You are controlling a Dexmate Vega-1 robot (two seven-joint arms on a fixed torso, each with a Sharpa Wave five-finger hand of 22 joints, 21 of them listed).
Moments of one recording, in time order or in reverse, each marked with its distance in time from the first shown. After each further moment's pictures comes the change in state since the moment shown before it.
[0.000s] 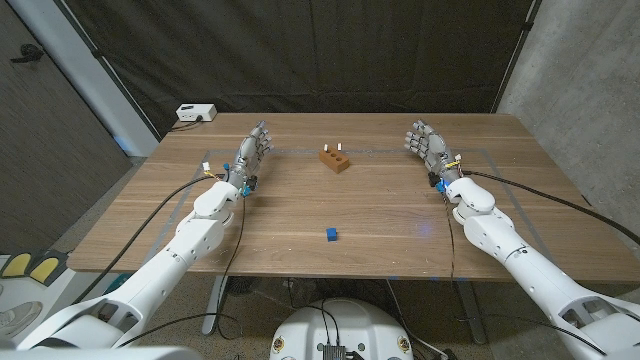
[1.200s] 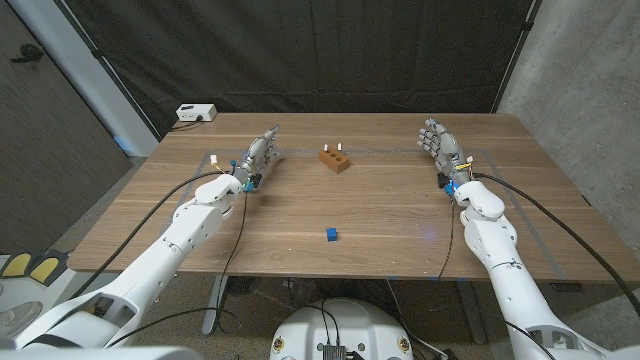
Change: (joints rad) left arm -0.023 0.018 -0.025 -0.100 -0.013 0.289 -0.046; left_hand 0.119 -0.048 -0.030 -0.077 0.000 0.001 0.078 0.026 -0.002 0.010 0.037 -0.010 -0.017 -0.013 0.053 0.040 0.000 -0.004 0.043 -0.028 -0.003; right arm -0.123 0.320 0.416 -0.129 -0.379 -0.110 0.197; right_hand -0.002 -0.001 -0.002 -0.004 0.000 -0.004 -0.014 -0.009 0.000 0.003 0.009 -0.003 -0.003 -0.003 0.032 0.011 0.002 -0.023 0.017 -0.027 0.000
